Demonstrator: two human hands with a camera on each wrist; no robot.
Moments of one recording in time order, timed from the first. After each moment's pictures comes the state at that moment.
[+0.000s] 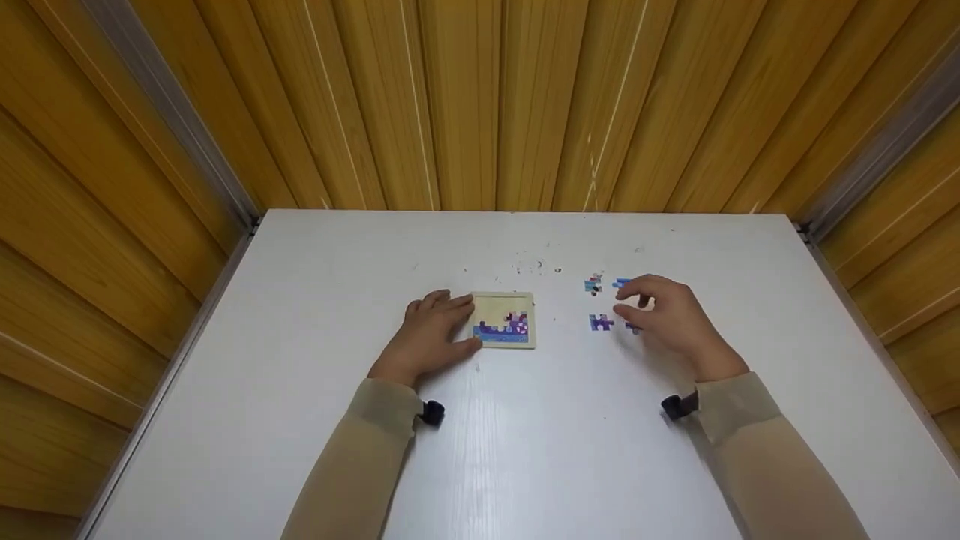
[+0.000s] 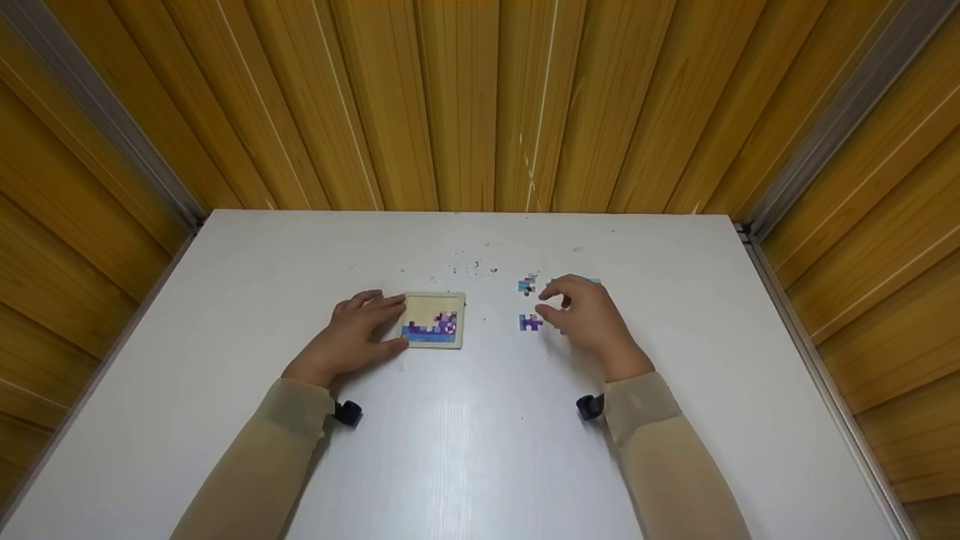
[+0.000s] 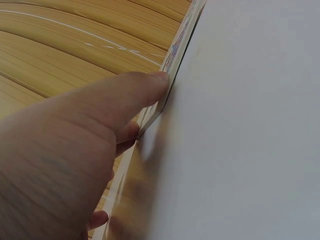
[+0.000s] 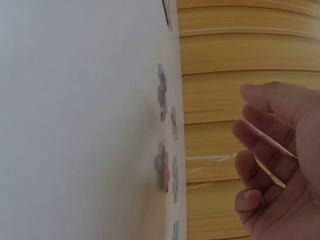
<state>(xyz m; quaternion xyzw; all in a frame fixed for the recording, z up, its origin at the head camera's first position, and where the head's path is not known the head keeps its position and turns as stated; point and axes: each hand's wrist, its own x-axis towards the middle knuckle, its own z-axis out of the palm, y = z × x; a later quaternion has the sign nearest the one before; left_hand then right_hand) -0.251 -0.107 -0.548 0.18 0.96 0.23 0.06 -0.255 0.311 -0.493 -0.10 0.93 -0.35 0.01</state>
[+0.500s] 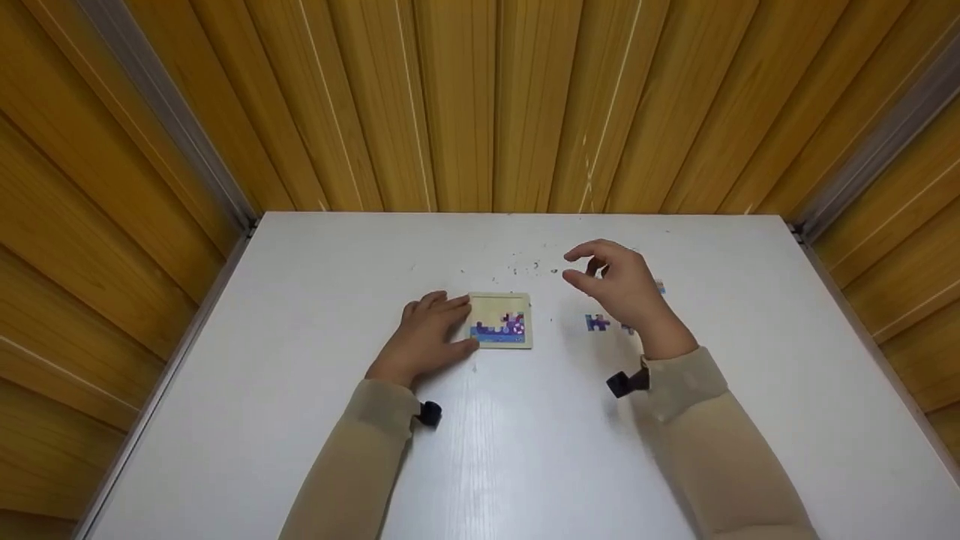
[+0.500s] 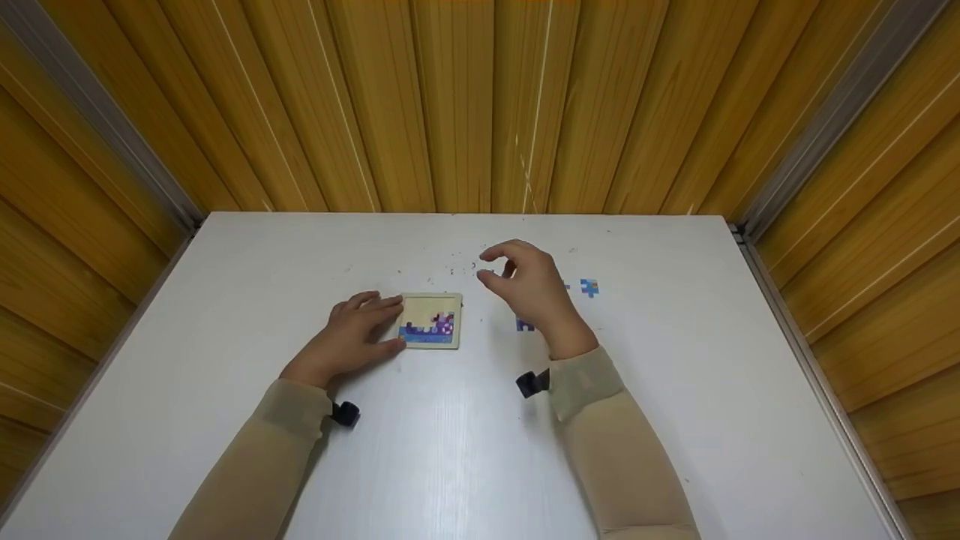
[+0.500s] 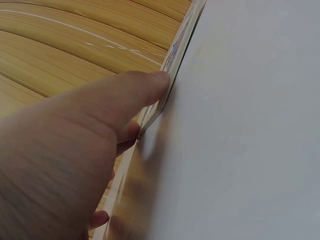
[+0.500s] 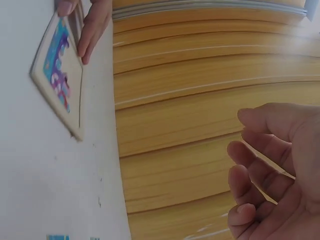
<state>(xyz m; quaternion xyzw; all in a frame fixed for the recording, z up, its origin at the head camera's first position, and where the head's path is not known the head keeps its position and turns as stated) -0.257 -0.113 -0.550 0.17 0.96 0.23 0.06 -0.269 0.228 -0.443 -0.12 0.89 -0.43 -0.02</state>
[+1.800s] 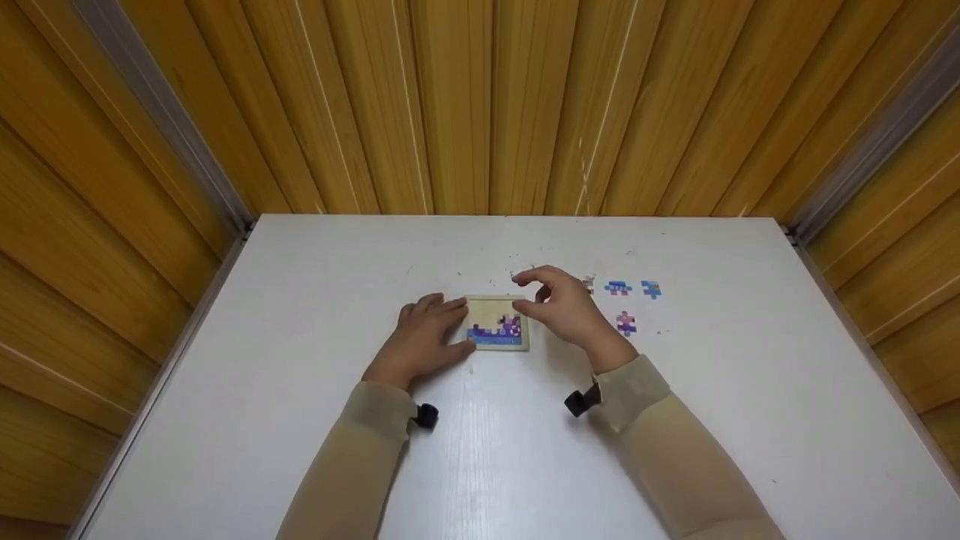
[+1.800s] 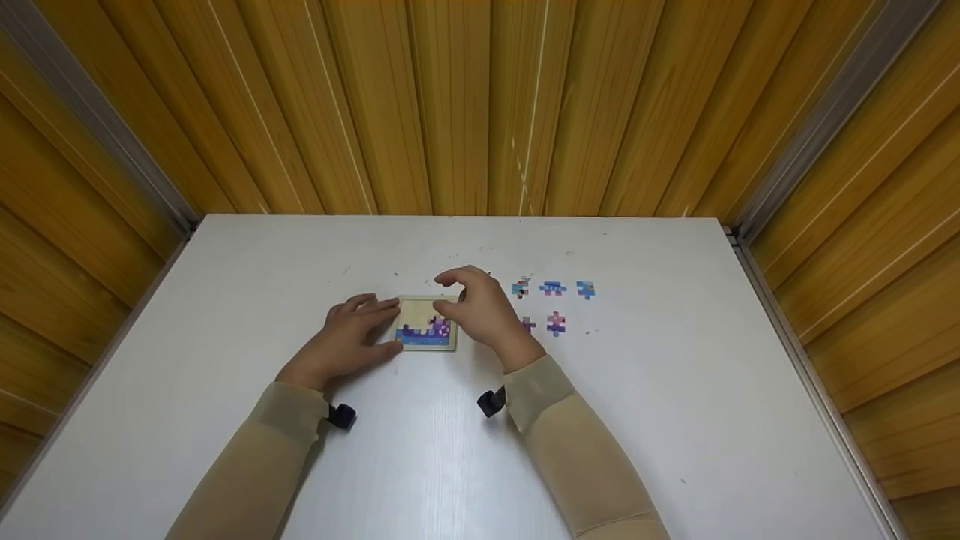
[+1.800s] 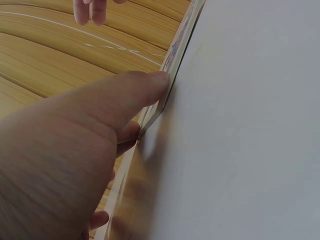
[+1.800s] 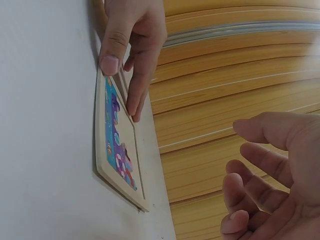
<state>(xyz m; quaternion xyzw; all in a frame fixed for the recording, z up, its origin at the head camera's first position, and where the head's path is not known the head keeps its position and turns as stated) -0.256 -0.112 -0.549 0.16 0.96 0.22 0.06 -0.270 0.171 -0.488 -0.14 0.88 -0.46 0.05</state>
